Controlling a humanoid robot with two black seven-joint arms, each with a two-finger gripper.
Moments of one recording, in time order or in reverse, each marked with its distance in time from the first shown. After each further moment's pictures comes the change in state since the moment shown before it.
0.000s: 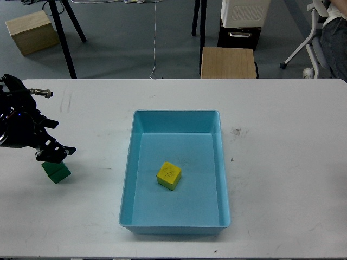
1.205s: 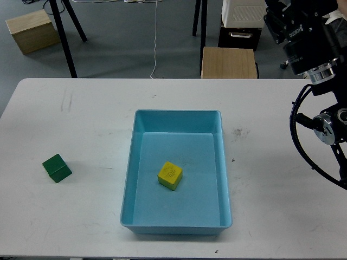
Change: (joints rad) left arm -0.066 -0.003 -0.393 0.708 -1.147 -0.012 0.000; right arm 0.814 0.063 -0.358 -0.199 -0.335 0.085 -0.011
